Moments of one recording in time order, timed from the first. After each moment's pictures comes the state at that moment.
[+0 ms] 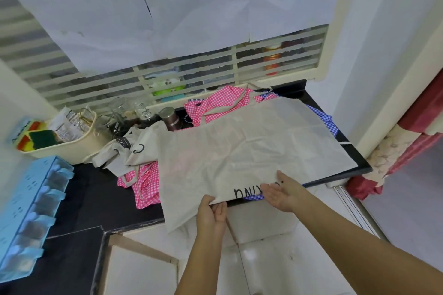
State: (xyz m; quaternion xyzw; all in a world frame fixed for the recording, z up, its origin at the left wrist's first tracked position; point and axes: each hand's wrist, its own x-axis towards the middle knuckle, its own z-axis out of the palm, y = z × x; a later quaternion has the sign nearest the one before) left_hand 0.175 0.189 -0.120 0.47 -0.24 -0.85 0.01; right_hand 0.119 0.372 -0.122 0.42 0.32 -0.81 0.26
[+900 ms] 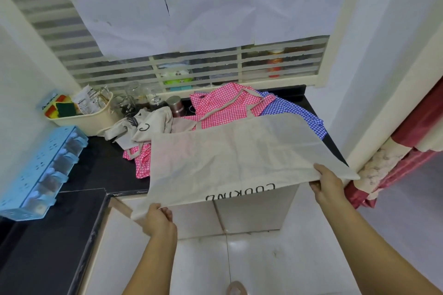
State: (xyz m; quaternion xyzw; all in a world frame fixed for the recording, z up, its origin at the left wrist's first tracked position) left_hand 0.254 0.149 -0.114 0.56 -0.25 -0.74 0.26; right_hand 0.148 0.489 -0.101 0.38 0.42 -0.82 -0.02
